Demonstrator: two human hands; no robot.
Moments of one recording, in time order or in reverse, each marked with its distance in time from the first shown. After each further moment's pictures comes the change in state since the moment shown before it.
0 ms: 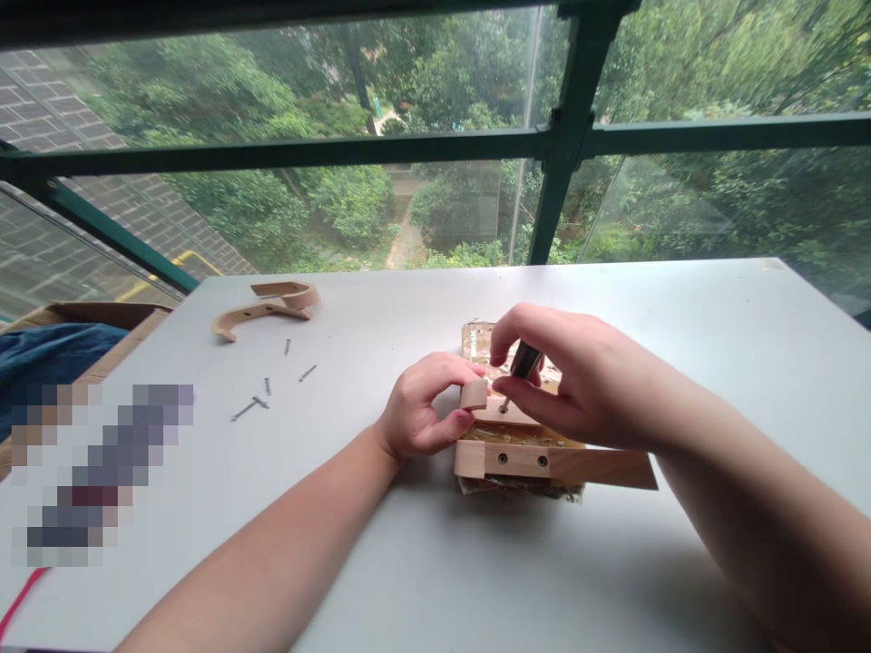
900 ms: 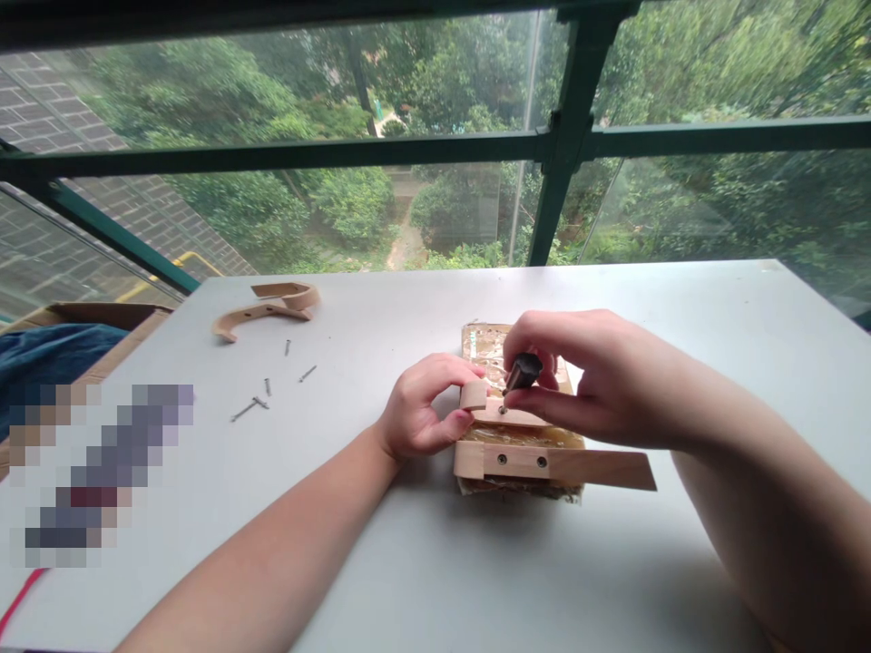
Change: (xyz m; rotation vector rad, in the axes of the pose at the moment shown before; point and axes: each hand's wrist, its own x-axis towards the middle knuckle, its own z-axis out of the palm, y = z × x) left_hand 0.000 0.002 0.000 0.014 0.002 -0.009; right_hand -0.004 0.003 -0.015 0.037 -0.089 -0.036
